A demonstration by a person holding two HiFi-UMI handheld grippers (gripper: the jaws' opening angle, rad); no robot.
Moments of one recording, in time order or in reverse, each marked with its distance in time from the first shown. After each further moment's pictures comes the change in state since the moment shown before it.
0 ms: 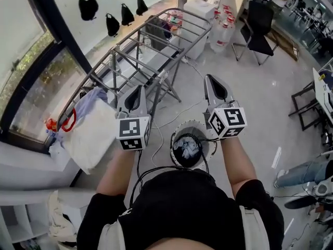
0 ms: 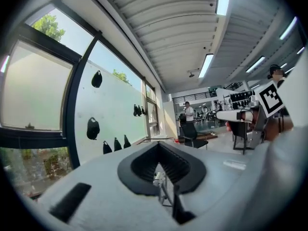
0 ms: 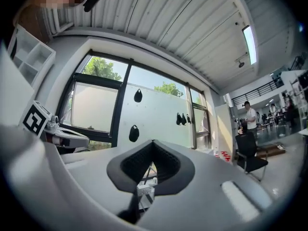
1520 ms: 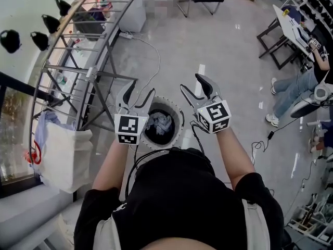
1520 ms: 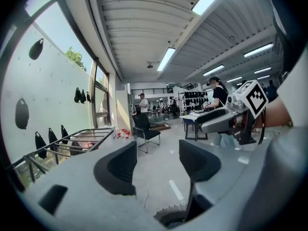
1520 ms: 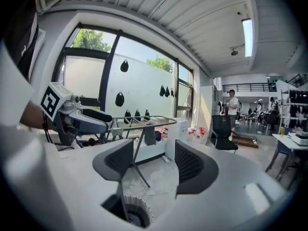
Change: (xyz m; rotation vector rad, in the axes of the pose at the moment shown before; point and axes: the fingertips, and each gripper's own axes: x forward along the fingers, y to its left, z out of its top) left arm 0.099 -0.310 -0.072 0.078 0.109 -0.568; right arm -0.173 -0.189 -0.124 -0.047 0.349 -0.137
